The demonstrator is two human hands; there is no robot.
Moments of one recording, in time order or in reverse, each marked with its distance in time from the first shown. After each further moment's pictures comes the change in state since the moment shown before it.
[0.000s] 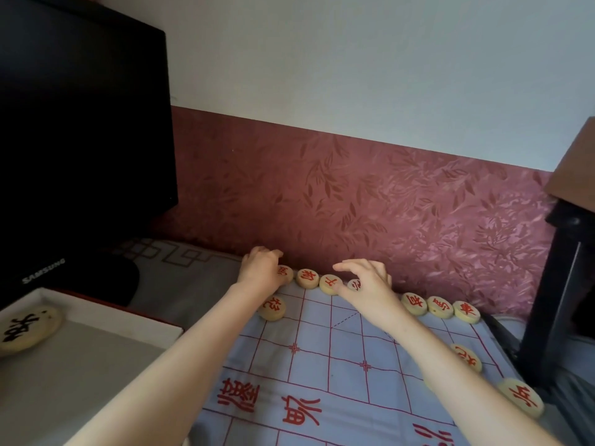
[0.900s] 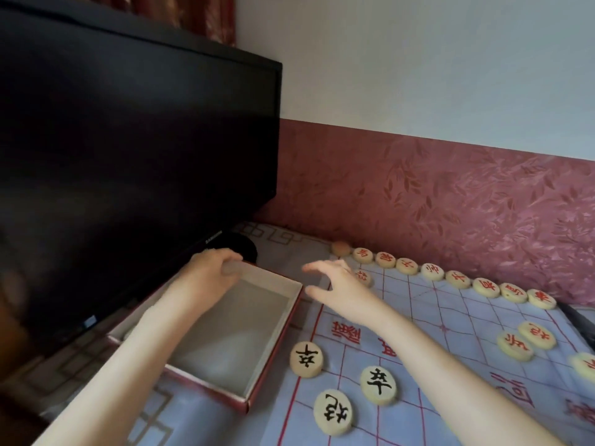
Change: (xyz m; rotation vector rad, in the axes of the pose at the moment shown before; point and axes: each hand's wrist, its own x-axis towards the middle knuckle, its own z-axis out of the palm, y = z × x) left_hand -0.205 -0.141 -0.147 -0.219 0.099 -0.303; right_hand -0.068 -0.181 0.050 0.227 -0.389 -0.232
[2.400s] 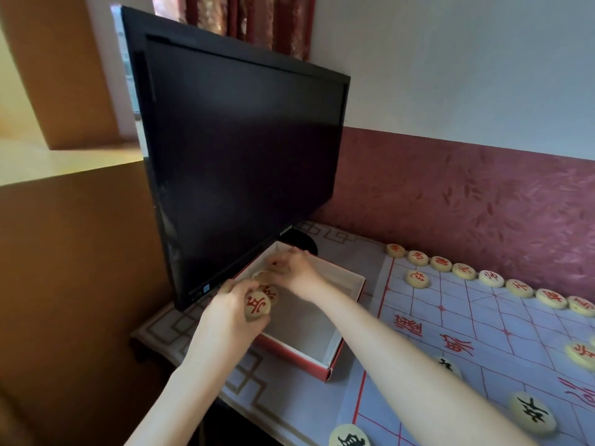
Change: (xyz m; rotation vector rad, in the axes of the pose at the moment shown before) left_hand -0.109 -0.055 -0.021 -0.020 0.271 0.001; right_hand 0.070 -0.115 0.117 0.200 -0.089 0.006
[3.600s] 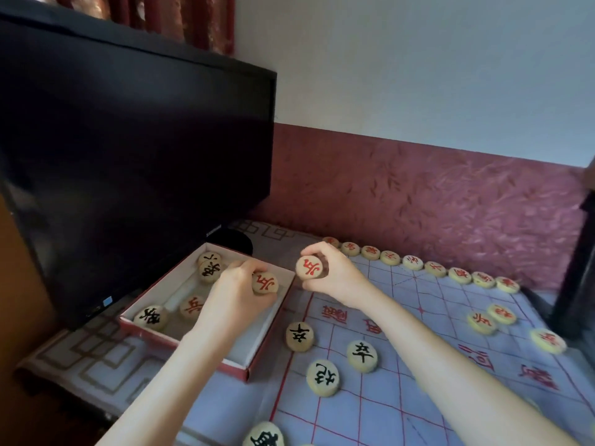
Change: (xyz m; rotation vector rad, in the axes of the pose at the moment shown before) left_hand 0.032 0.082 0.066 -0.077 -0.102 0.182; right_hand -0.094 0.081 -0.130 -0.010 0.217 -0.019
